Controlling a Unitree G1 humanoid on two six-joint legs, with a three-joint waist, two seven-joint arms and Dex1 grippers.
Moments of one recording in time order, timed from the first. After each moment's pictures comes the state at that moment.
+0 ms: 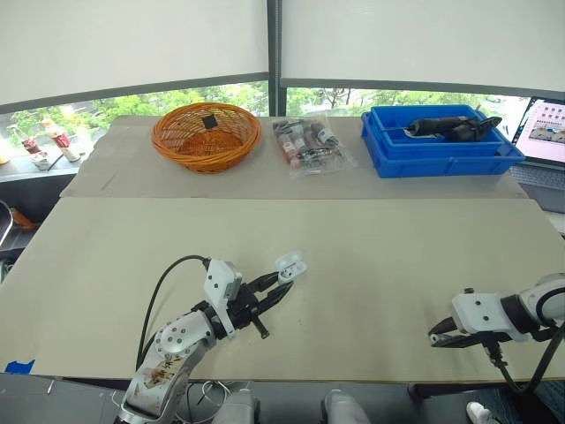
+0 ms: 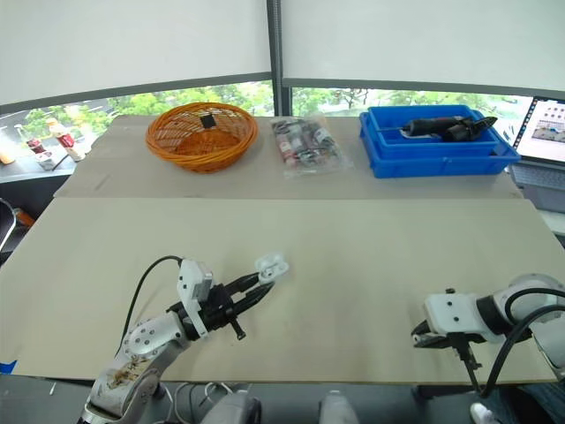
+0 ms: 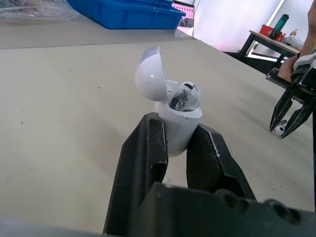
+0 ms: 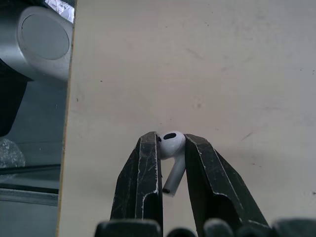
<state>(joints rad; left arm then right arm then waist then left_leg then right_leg) 0.04 0.35 -0.17 -0.45 -0.28 0.25 -0.63 -0.08 -1.16 0.04 0.09 0.14 -0.23 1.48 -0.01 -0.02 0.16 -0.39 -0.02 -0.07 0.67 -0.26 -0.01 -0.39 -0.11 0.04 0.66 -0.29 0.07</state>
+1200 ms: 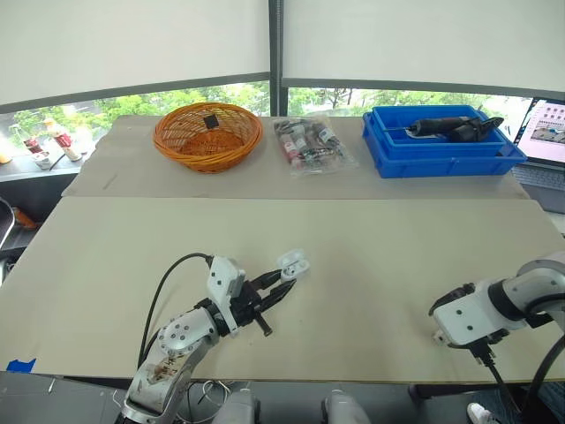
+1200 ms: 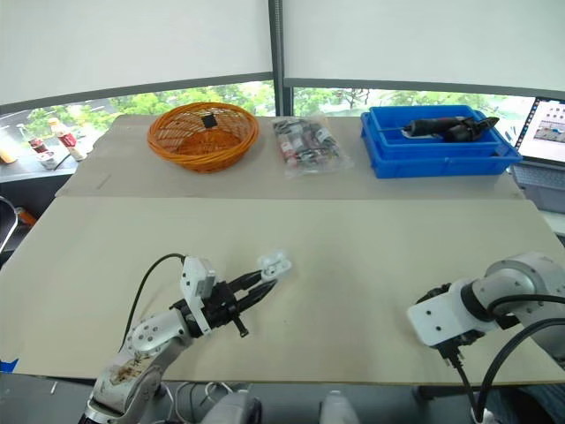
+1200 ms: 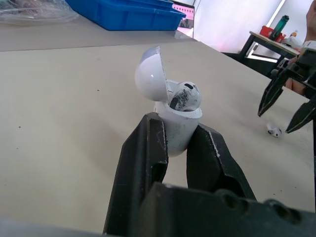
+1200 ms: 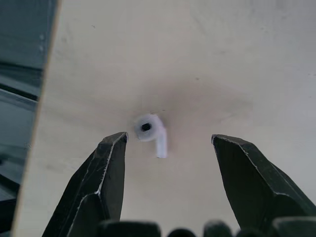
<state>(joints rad) 0.02 0.34 -0.18 -0.45 -0.28 0.26 -0.62 -0.15 -1.28 0.13 -0.20 -0.14 -0.17 1.40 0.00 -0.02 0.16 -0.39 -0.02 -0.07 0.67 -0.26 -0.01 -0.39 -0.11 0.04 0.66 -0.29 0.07</state>
